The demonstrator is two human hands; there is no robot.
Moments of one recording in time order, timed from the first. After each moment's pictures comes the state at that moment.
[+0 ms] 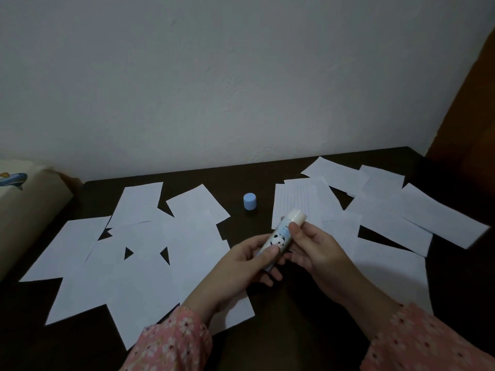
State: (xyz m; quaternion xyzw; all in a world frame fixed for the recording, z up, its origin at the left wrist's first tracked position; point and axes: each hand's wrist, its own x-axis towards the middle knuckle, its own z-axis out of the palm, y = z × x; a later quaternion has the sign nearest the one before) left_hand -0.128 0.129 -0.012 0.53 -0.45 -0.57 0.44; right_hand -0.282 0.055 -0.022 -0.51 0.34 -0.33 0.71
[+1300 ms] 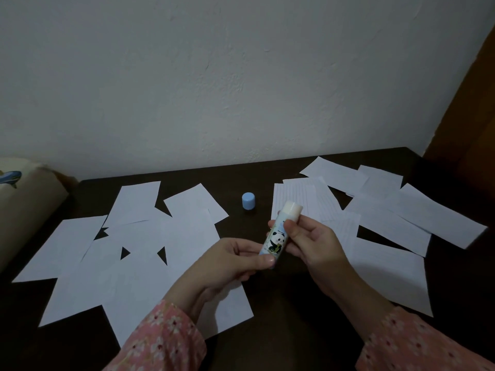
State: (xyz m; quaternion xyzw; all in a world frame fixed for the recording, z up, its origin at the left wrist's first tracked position) left_hand -0.108 0.125 0.001 0.58 -0.41 -0.59 0.37; right_hand -0.273 0.057 -0.016 -0.53 0.33 -0.39 0.68
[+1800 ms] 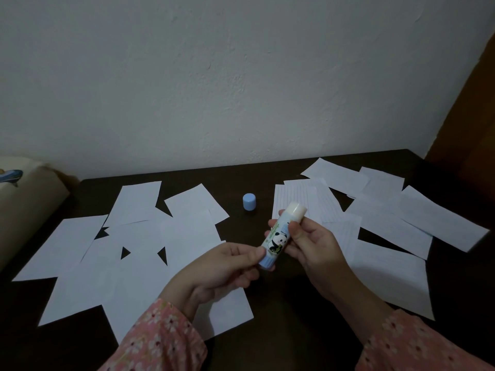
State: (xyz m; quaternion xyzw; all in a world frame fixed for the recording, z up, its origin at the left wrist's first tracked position) left_hand -0.098 0.126 -0.003 0.52 -0.37 -0.68 0.36; right_hand -0.272 0.058 -0.017 -0.50 0.29 -0.40 0.71
